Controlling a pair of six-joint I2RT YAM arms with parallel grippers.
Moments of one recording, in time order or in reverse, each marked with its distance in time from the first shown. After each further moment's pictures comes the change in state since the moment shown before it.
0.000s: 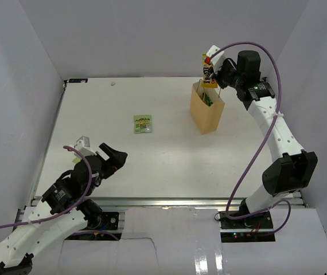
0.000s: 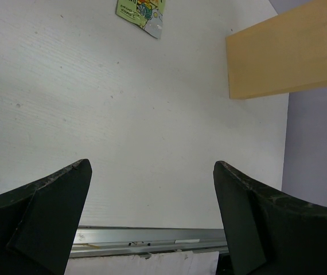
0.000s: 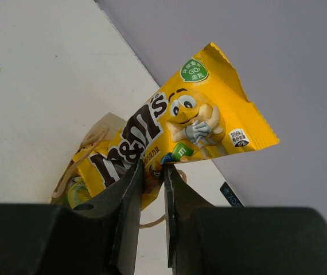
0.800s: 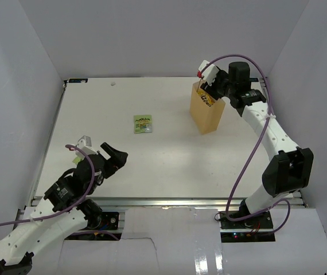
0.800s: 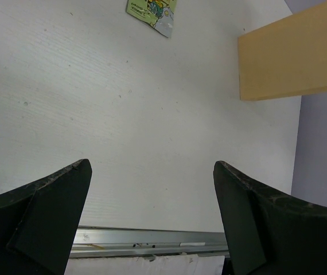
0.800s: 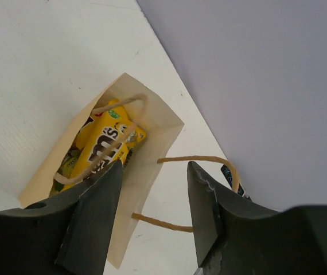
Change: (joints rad) left arm 0.000 0.027 -0.001 -0.002 -0.009 -0.010; right arm 0.034 -0.006 -0.164 0.061 0.114 -0.129
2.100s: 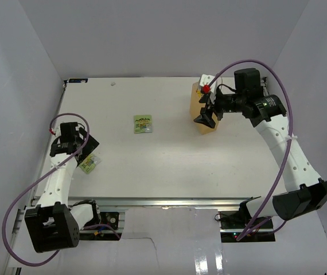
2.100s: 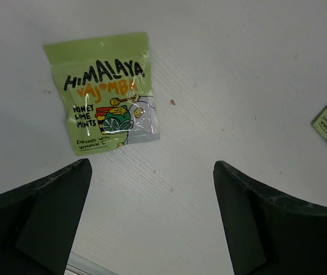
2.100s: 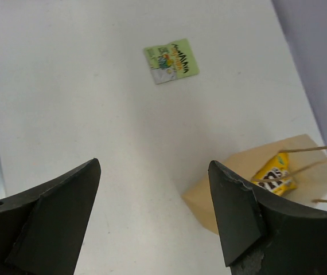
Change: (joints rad) left arm 0.881 0.577 0.101 0.090 0.324 0.443; right arm 0.066 -0.227 0.109 -0.509 -0.462 0.096
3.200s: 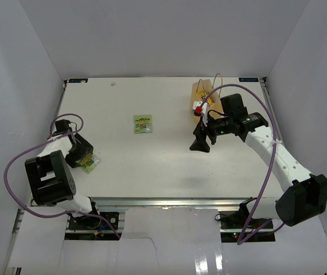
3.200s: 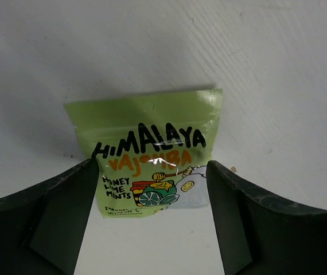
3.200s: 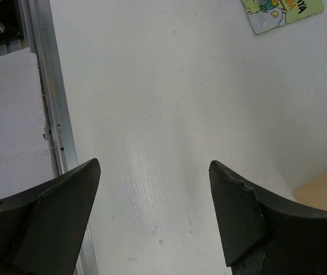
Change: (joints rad) left arm 0.219 0.451 0.076 0.105 0.103 0.122; right arm 0.056 -0.048 -0.411 0.088 -0.111 0.121
